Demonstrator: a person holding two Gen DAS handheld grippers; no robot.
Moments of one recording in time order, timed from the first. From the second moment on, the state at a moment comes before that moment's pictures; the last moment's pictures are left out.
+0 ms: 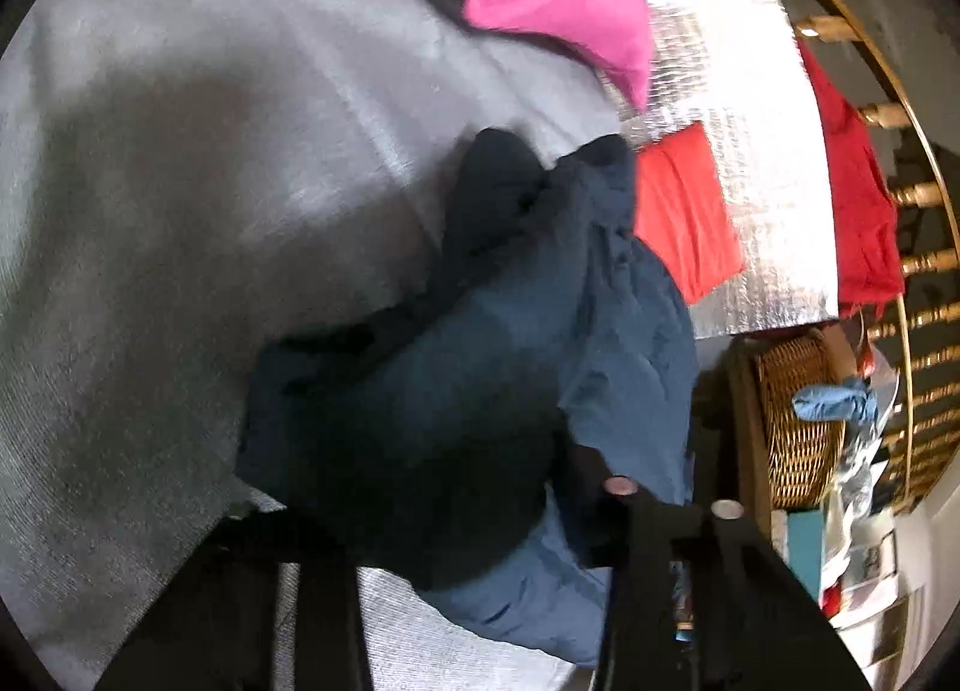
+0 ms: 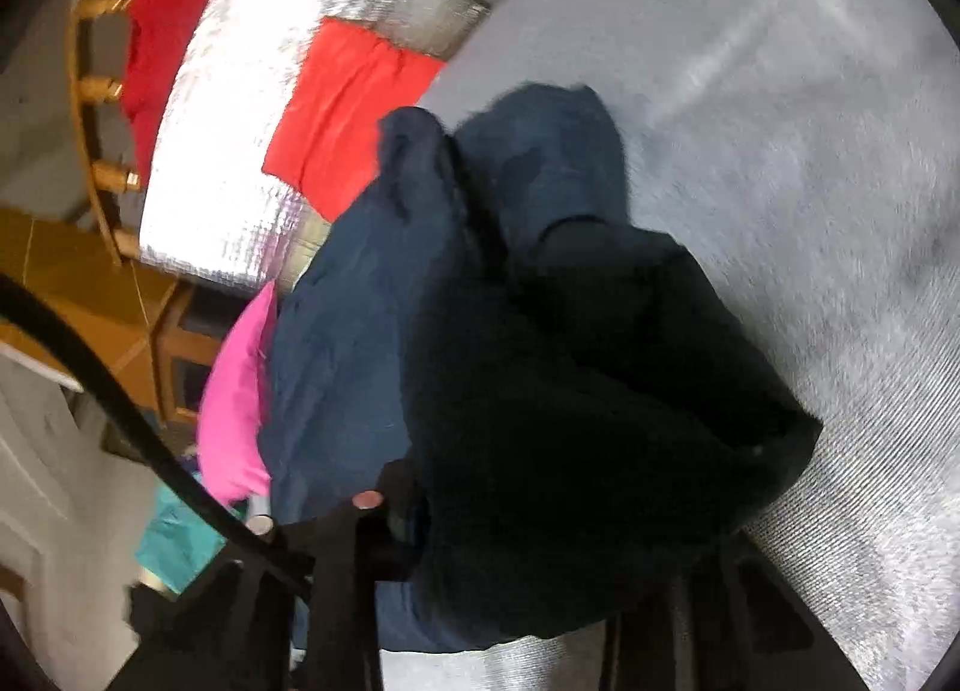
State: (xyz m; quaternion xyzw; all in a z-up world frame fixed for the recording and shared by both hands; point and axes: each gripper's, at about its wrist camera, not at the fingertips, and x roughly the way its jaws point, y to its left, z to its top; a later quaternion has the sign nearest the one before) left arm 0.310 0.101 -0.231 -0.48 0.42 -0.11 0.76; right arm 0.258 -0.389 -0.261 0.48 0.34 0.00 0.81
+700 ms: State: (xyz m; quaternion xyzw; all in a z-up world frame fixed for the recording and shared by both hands) left arm 0.264 0.124 -0.202 -0.43 0.41 -0.12 0.80; right arm 0.200 -0.375 -0.234 0.42 0.35 0.03 0.84
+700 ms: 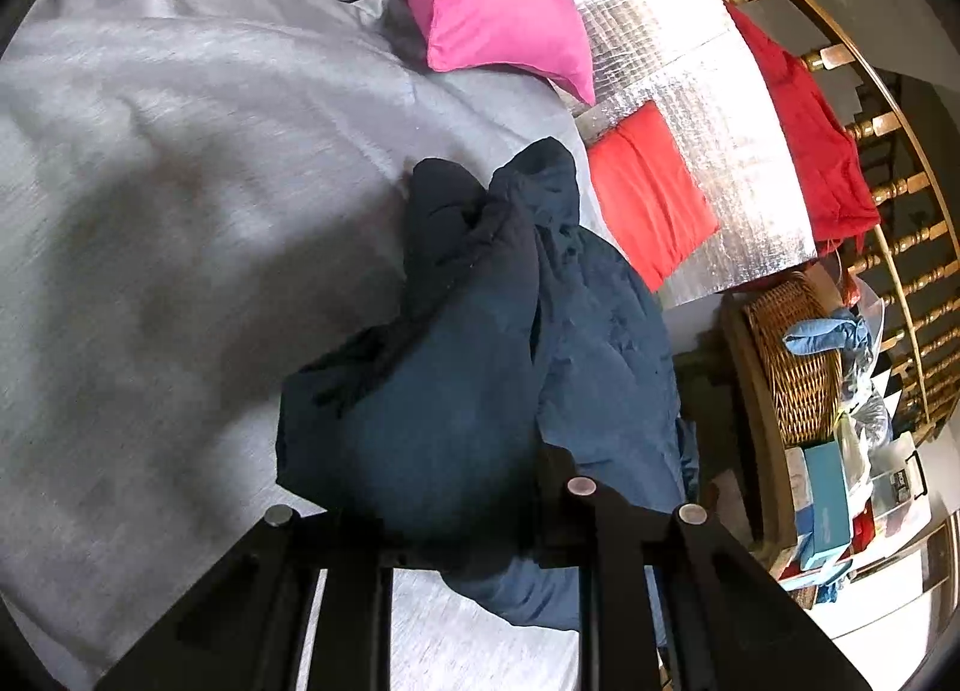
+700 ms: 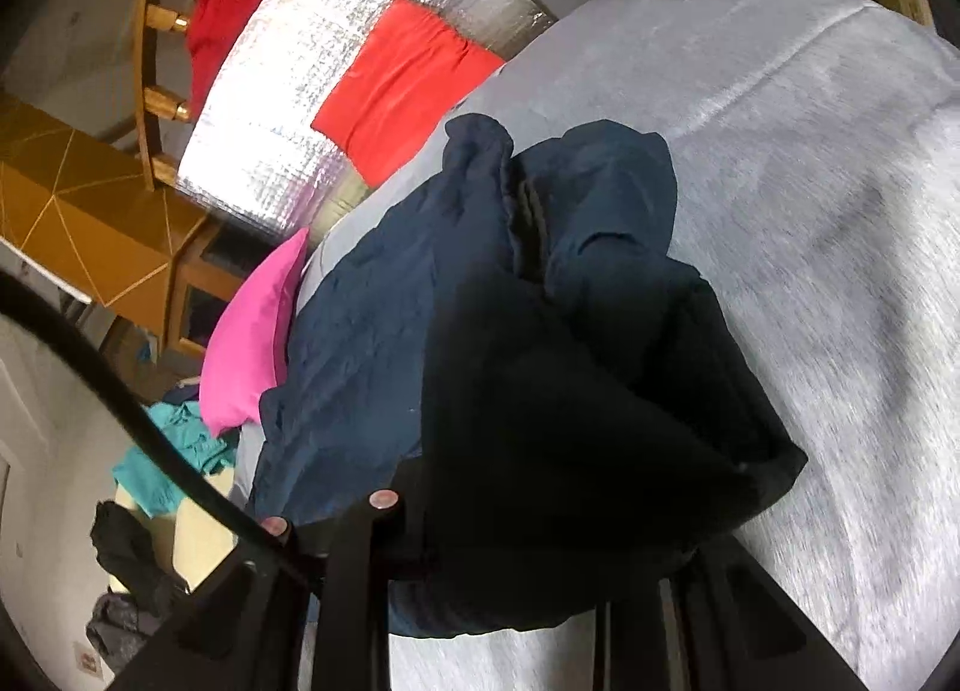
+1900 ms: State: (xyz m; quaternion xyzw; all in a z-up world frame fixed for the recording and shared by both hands) left arm 0.266 0.068 -0.181 -0.01 0.44 0.00 0.90; right arm 0.242 -0.344 -0.202 0.19 0.43 -0.06 0.88
